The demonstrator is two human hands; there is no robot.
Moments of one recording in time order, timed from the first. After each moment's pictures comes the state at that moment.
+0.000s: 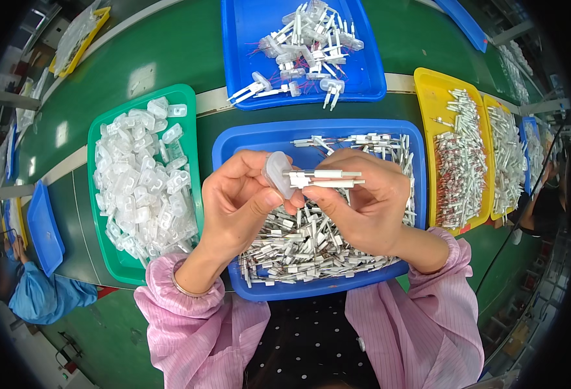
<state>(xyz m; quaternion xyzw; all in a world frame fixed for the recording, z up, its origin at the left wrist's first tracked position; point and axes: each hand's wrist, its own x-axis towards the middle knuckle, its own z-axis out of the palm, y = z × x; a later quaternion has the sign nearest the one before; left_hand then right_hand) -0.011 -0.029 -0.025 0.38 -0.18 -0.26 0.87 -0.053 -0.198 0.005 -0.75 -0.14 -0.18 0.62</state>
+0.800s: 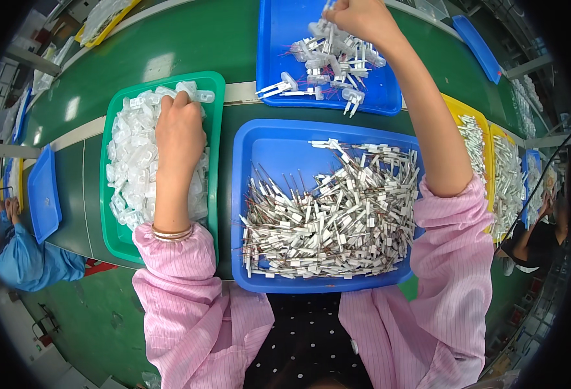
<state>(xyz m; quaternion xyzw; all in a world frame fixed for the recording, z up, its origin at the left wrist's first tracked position) 0.079 0.038 -0.050 0.96 -0.19 0.17 0.06 0.126 -0.235 0.054 -0.97 0.05 -0.15 0.20</state>
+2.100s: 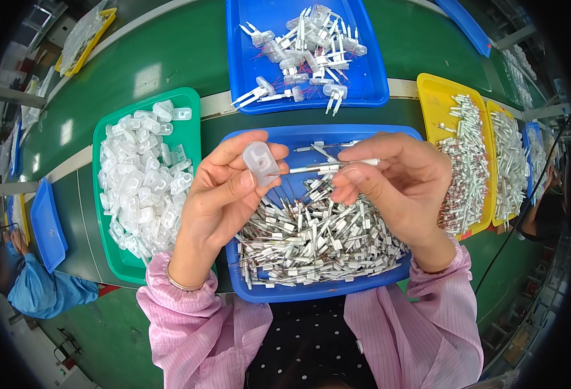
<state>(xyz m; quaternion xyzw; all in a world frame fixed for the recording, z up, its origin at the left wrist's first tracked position) 0.009 -0.015 -0.024 0.24 -0.08 -0.34 0.90 -0.050 -0.218 0.037 -0.65 -0.03 -0.07 0.76</state>
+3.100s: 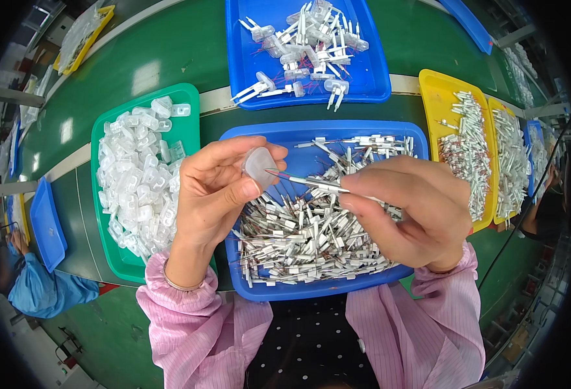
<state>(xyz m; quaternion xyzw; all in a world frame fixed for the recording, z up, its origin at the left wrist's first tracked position) 0.009 -0.013 -0.019 0.38 -0.20 -0.23 0.87 -0.048 -0.223 0.048 -0.82 -0.28 -0.27 0.41</state>
